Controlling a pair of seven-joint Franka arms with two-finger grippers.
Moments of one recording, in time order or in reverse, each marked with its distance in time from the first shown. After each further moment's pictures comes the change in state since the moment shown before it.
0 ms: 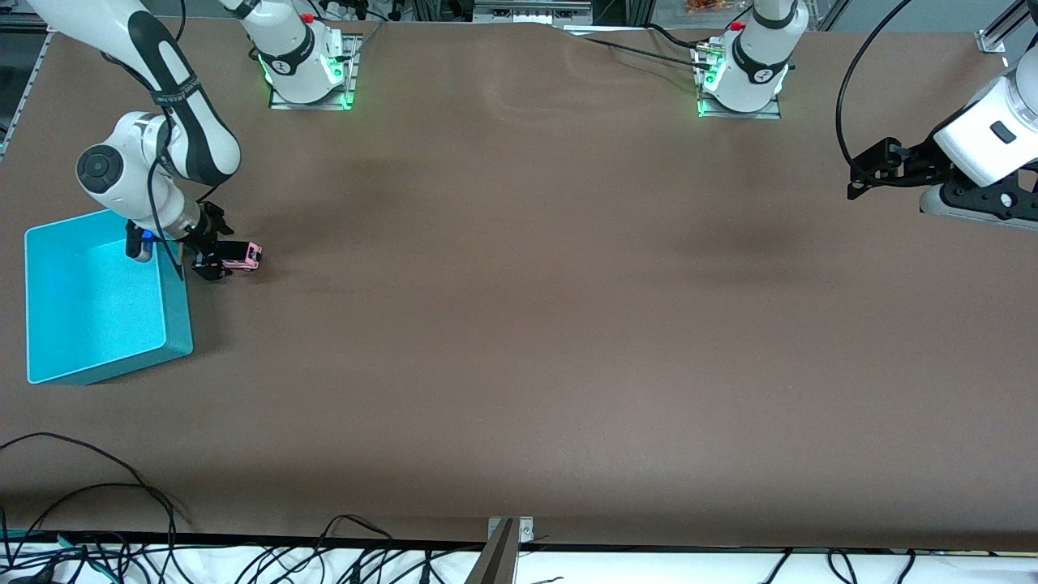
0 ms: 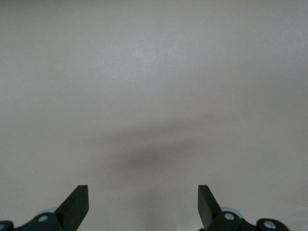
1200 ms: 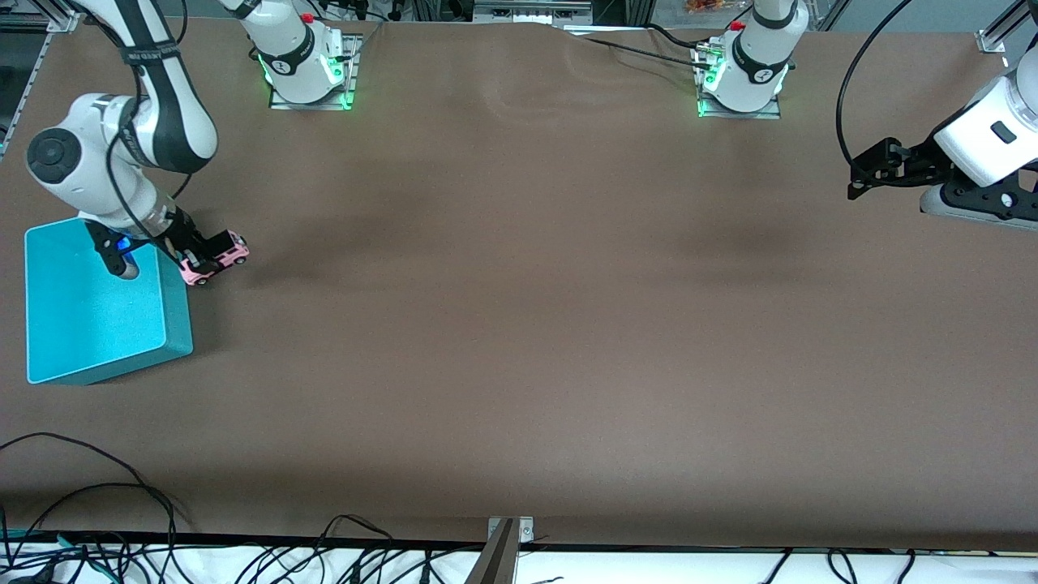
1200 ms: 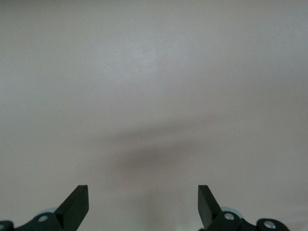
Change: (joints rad) left arm 0.001 0.000 0.000 0.000 0.000 0.000 0.000; right arm 0.011 -0.151 0.047 0.142 -0.027 -0.297 -0.442
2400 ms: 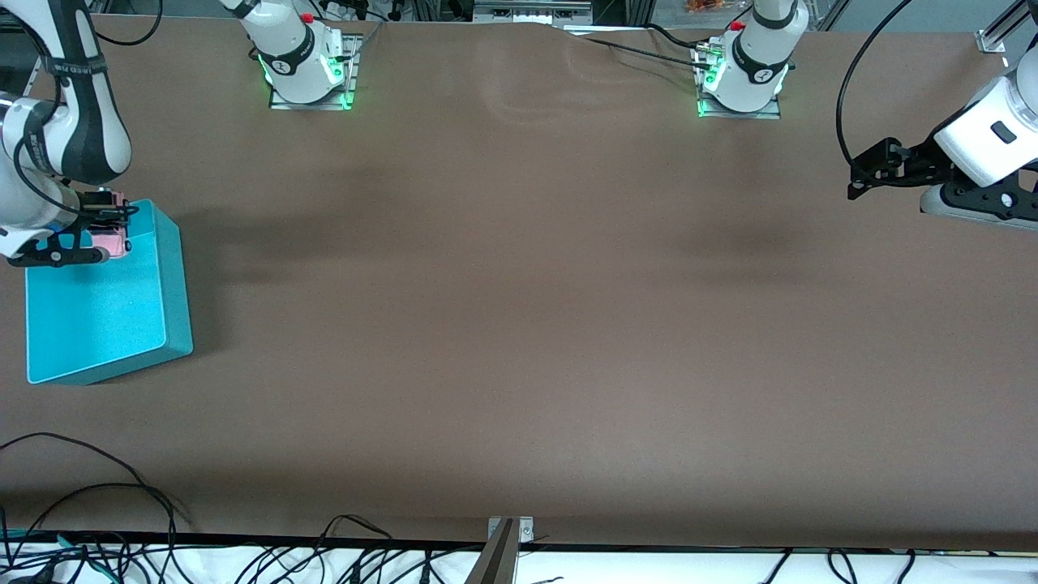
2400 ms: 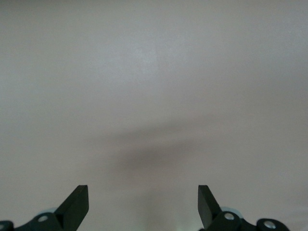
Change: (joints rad) left arm 0.000 0.000 0.000 0.000 0.000 0.000 0.000; right arm -0.043 0.102 -0.206 0.191 -0.358 -0.274 -1.063
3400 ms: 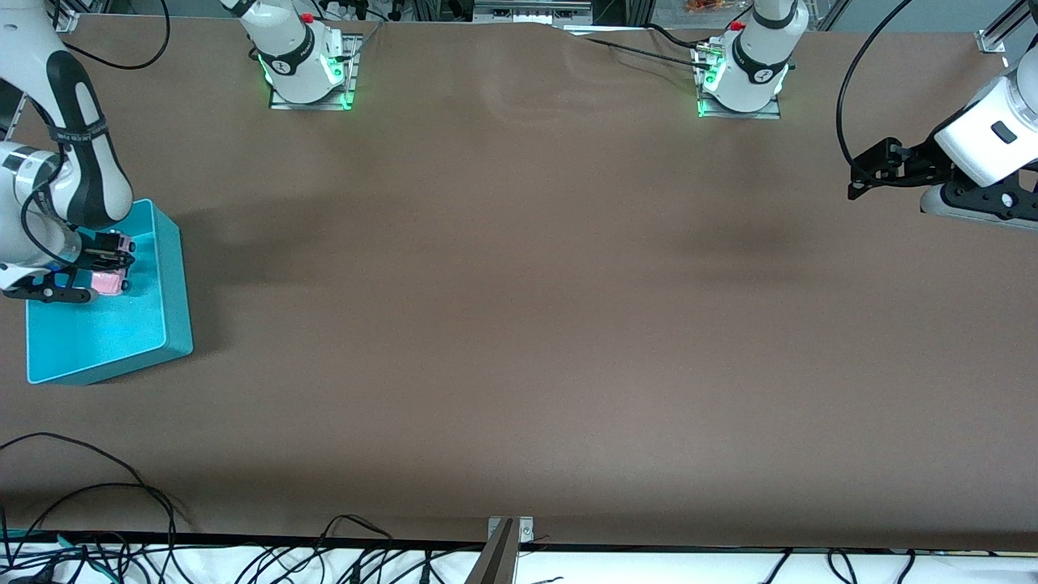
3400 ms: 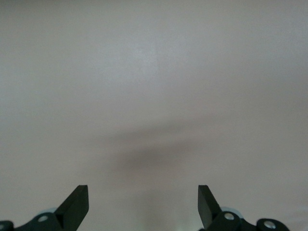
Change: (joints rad) left arm 0.000 0.000 0.000 0.000 0.000 0.000 0.000; right arm -0.085 0.252 0.010 0.131 0.084 0.209 0.096
